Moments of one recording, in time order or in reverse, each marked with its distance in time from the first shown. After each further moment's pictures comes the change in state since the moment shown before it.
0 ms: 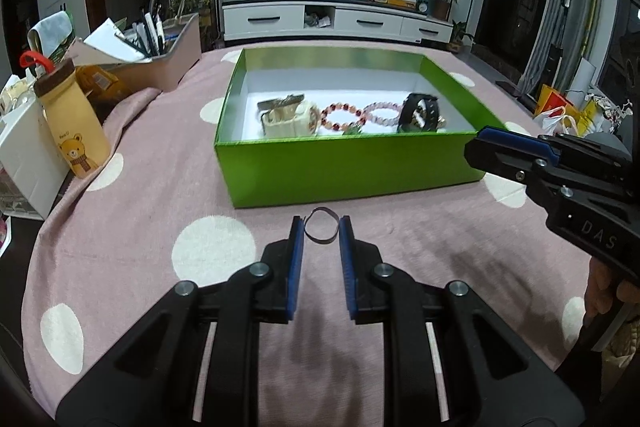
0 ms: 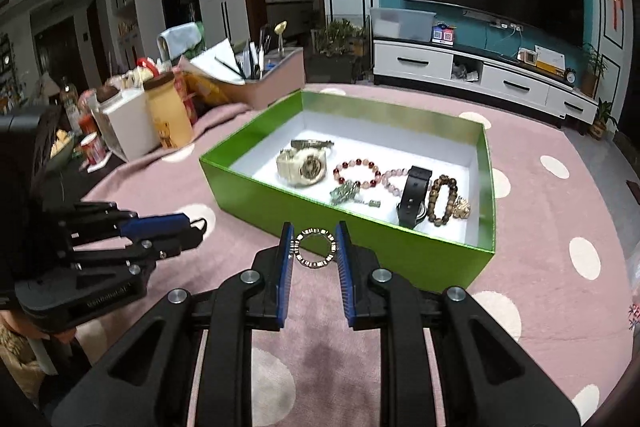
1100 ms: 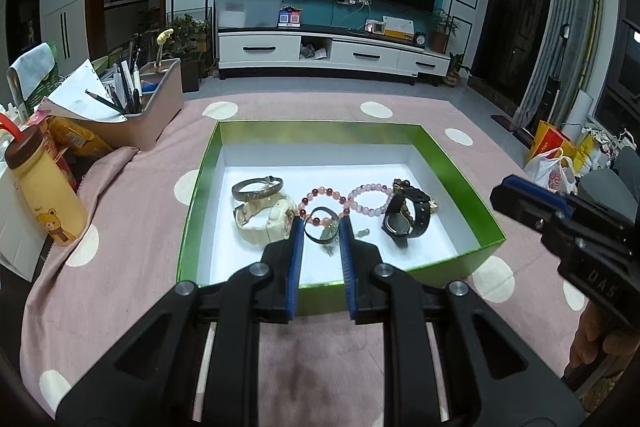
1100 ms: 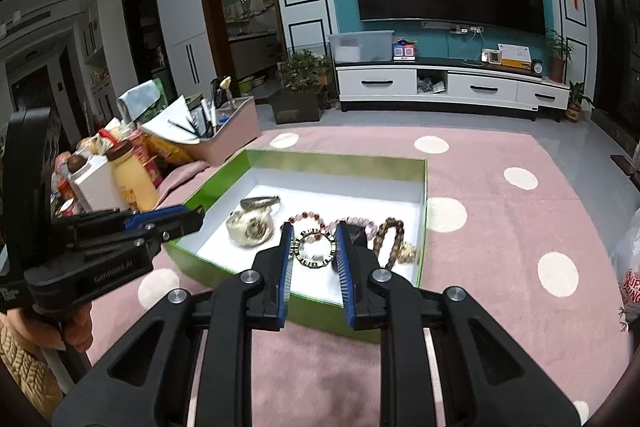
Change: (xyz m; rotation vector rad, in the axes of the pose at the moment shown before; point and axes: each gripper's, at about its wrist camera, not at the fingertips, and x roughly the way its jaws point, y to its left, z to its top) left arm 0.030 -0.011 0.079 -0.038 -0.094 -0.023; right arm -0.006 -0.056 0.035 0.125 -0.105 -0.080
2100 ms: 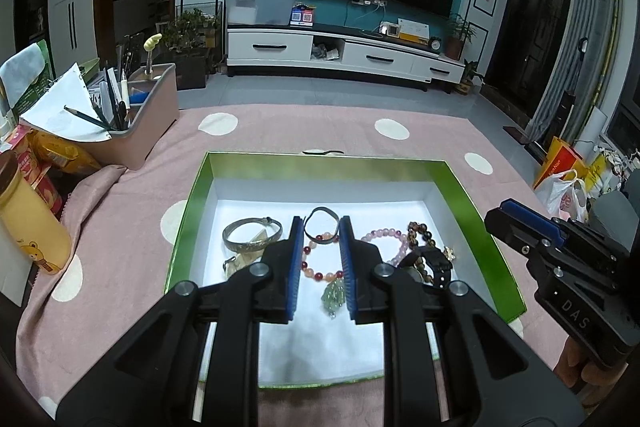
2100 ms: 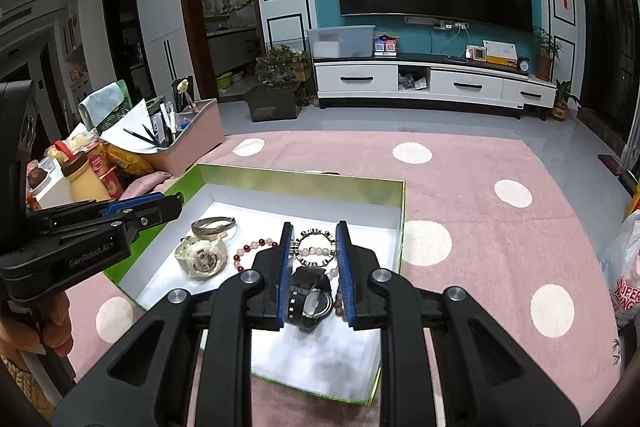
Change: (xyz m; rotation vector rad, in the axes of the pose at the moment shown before) left arm 0.048 0.002 0.045 -0.052 0.009 0.026; right arm 0.049 -0.026 0.024 0.005 0.028 -0.069
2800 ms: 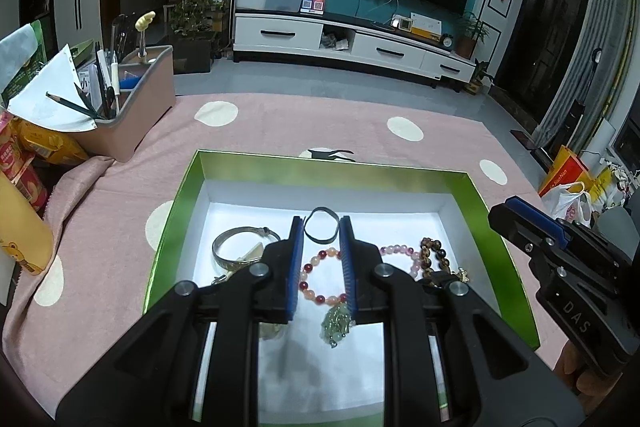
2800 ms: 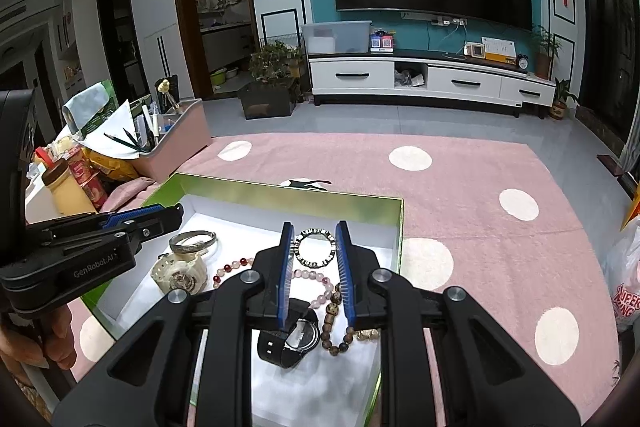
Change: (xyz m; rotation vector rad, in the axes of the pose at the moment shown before) left arm 0.039 0.005 0.012 -0.050 0.044 0.010; right arm 0.033 -0.012 0.016 0.003 0.022 -0.015
